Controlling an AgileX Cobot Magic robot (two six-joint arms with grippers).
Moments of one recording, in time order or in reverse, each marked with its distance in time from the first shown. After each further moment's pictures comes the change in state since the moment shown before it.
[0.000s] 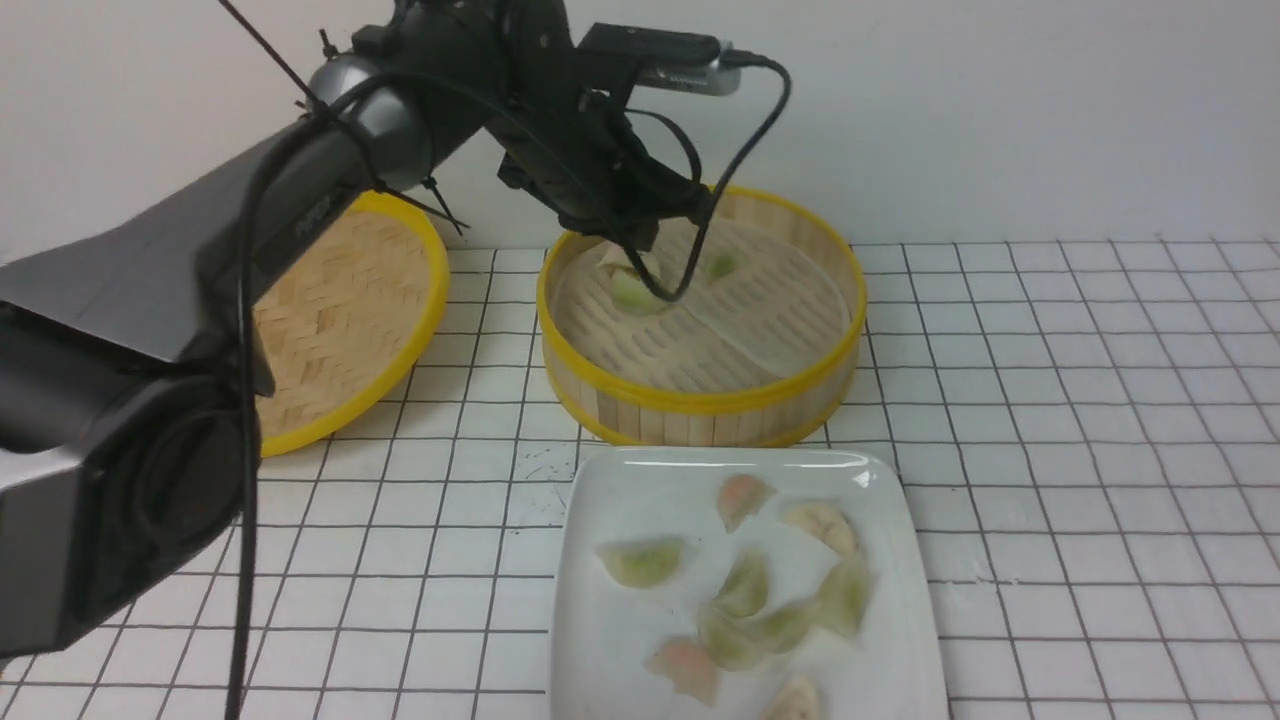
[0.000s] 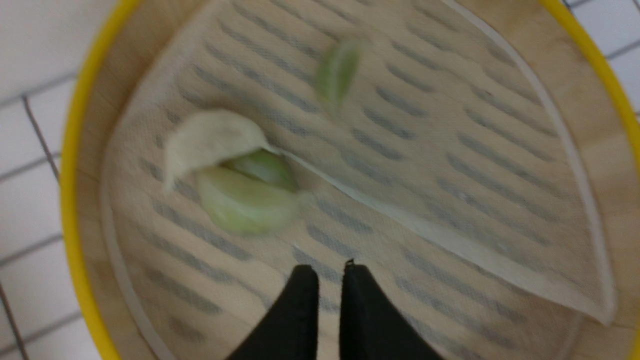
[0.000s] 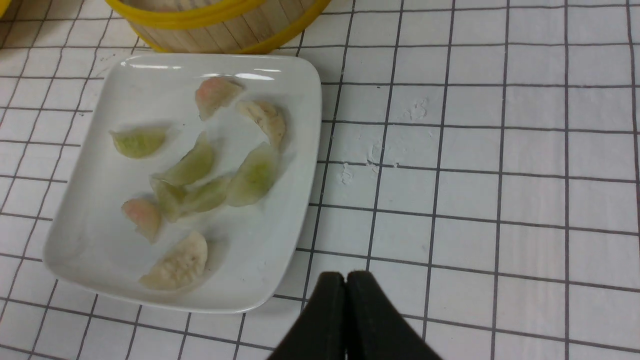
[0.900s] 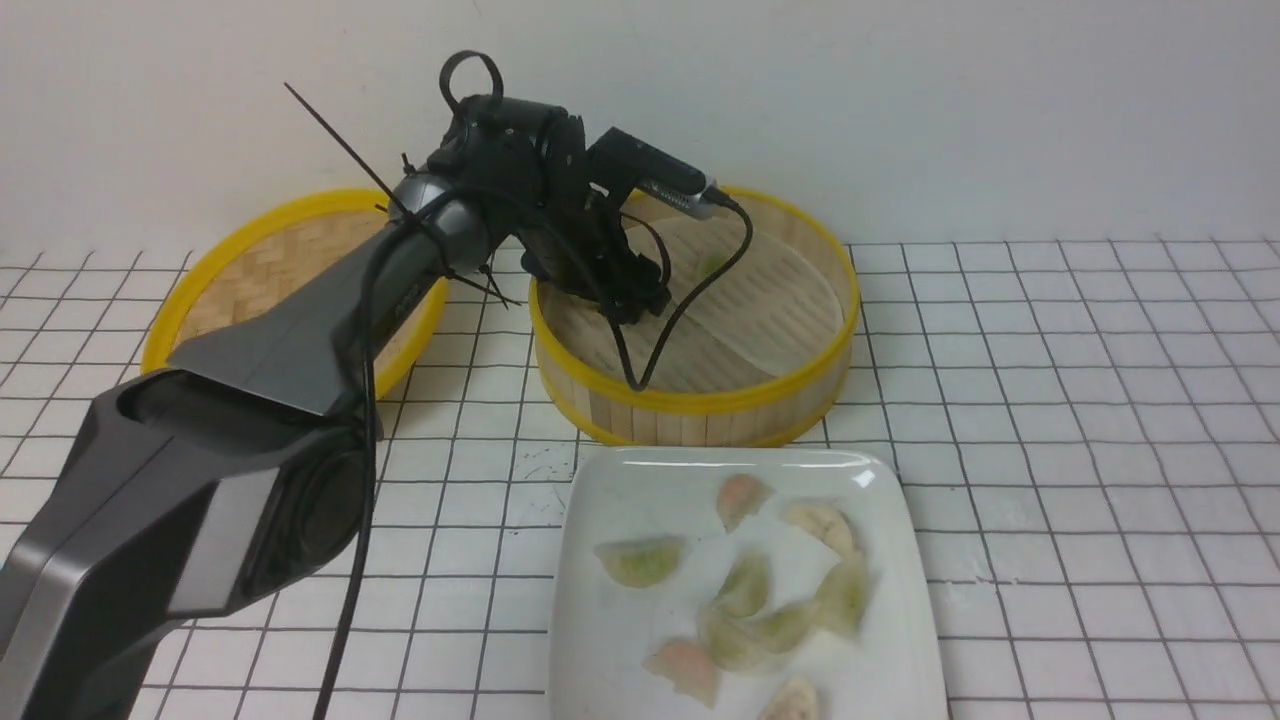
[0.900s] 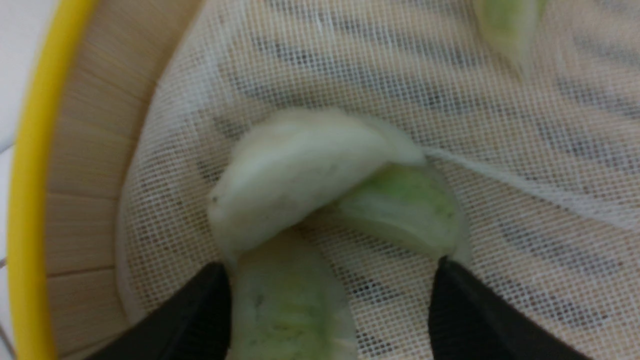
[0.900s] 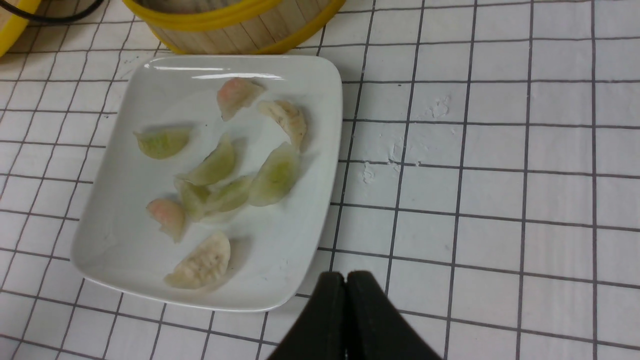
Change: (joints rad) right arm 0.000 0.001 0.000 0.040 0.006 -0.008; left arm 0.012 0.273 -0.215 0.192 0.033 0.134
